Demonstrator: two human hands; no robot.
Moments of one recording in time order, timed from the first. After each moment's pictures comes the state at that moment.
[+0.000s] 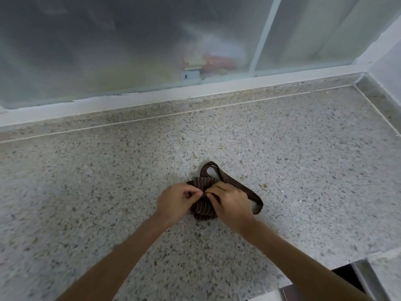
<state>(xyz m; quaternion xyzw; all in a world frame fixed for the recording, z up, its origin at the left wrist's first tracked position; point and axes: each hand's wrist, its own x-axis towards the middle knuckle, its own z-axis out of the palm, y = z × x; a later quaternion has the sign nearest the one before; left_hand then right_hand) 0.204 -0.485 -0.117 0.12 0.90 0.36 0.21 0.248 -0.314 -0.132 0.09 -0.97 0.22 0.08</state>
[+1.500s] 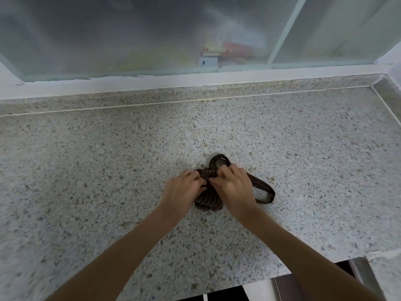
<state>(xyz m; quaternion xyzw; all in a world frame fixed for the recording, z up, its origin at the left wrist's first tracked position) 0.221 -0.494 -0.111 0.28 0.95 0.09 0.06 0.244 -0.326 -0.125 0.16 -0.97 0.09 0.17</state>
